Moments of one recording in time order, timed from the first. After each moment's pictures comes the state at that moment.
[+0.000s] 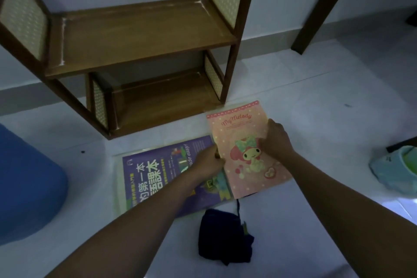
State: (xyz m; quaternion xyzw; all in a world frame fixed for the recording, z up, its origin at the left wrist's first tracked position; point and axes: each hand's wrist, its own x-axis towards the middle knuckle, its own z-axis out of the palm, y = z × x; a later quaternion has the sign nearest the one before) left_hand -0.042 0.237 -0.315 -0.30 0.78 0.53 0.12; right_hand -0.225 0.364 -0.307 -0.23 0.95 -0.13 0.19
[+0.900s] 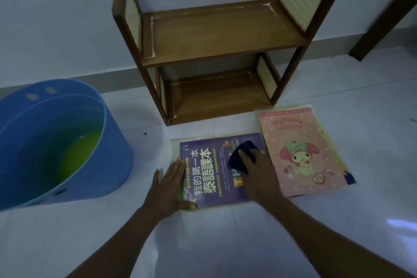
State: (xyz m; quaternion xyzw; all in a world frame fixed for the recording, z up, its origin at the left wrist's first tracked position) left_hand 0.199 0.168 -0.340 -0.31 0.90 0.25 0.13; right_hand -0.031 0.319 -0.327 -0.47 0.87 -0.14 0.12
